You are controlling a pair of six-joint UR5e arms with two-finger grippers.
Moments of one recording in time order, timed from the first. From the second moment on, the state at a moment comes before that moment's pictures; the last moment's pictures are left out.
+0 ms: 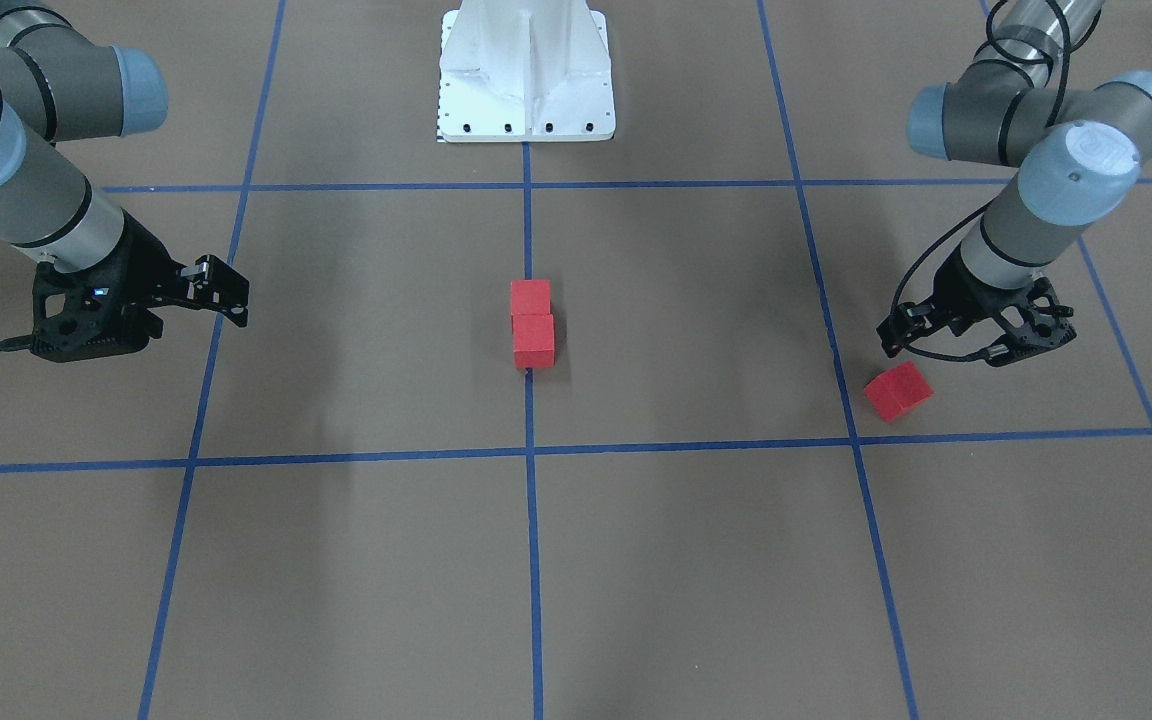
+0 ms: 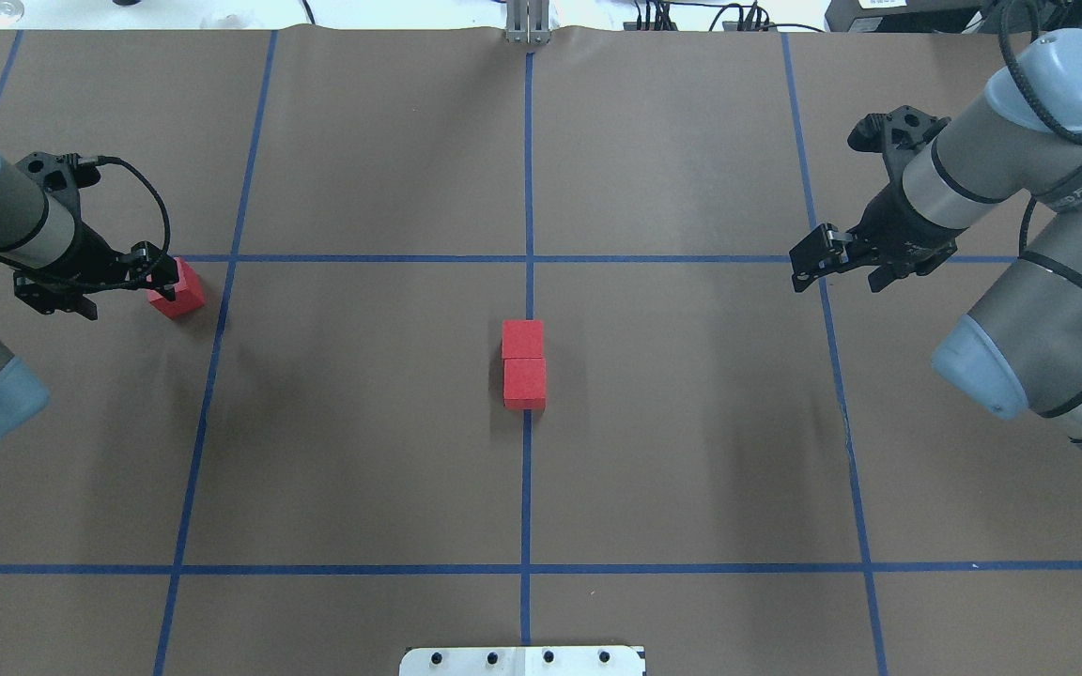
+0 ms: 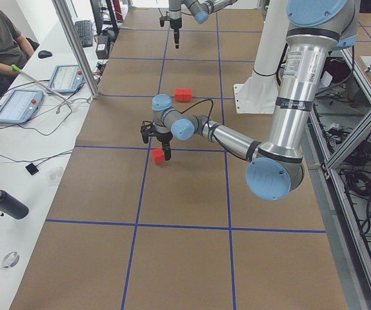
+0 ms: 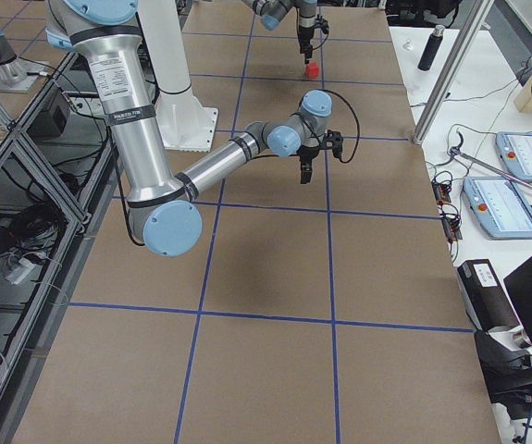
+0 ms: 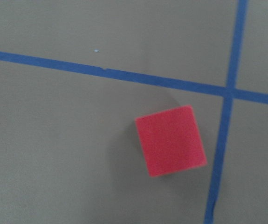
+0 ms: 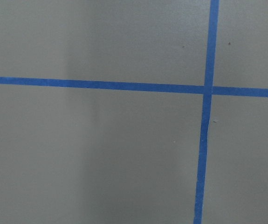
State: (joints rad) left arm -0.90 -1.77 -1.66 -1.88 -2.11 -1.16; right arm 0.91 -1.28 1.83 -1.48 2.25 0.83
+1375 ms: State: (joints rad) left arm -0.90 -1.84 -1.51 -1.97 -2.11 -1.26; right arm 0.91 -1.27 1.83 -1.48 2.25 0.86
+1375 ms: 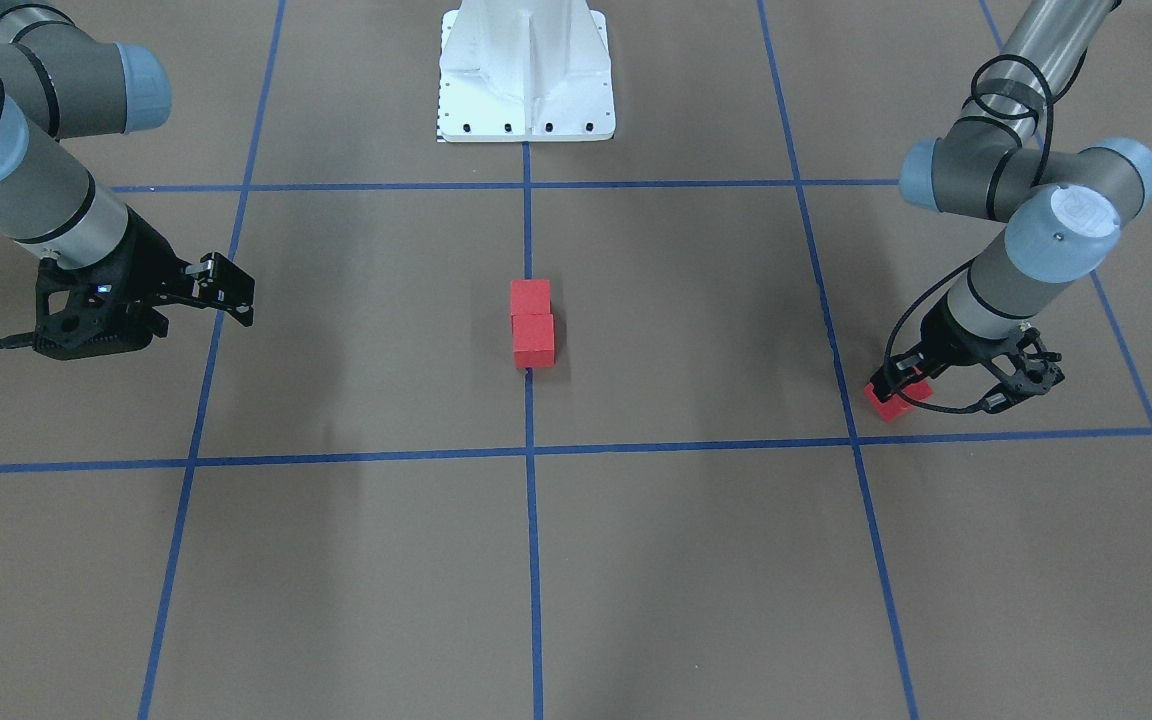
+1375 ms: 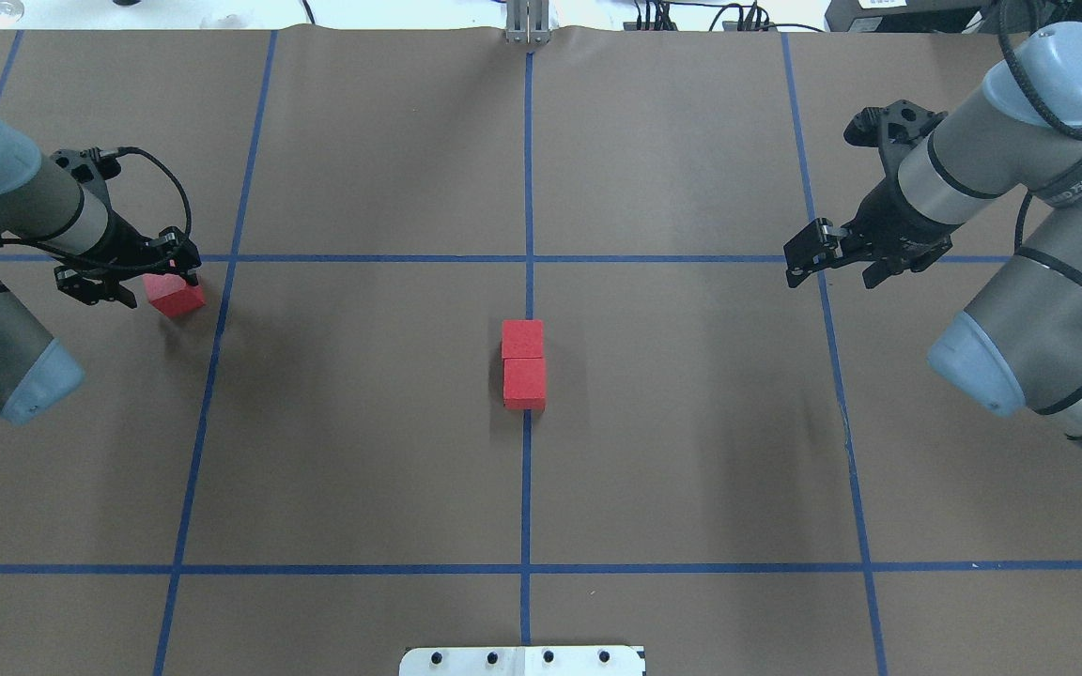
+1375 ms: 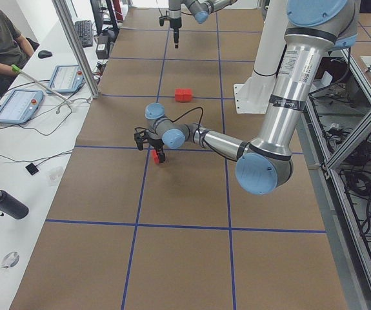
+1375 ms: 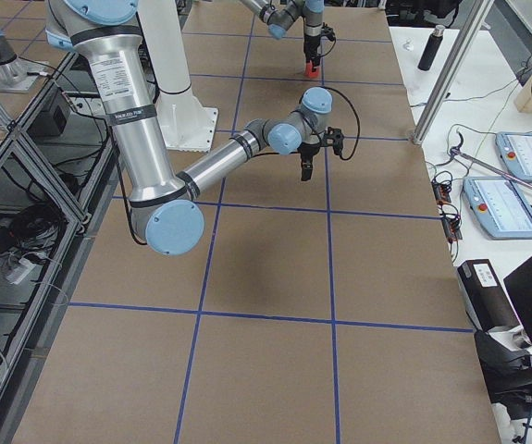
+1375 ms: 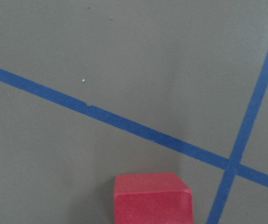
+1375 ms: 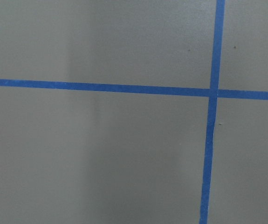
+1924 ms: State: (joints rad) left arm -0.91 -1.88 -1.55 -1.91 -2.12 -1.27; right arm 0.90 -1.27 1.84 -1.48 2.25 0.86
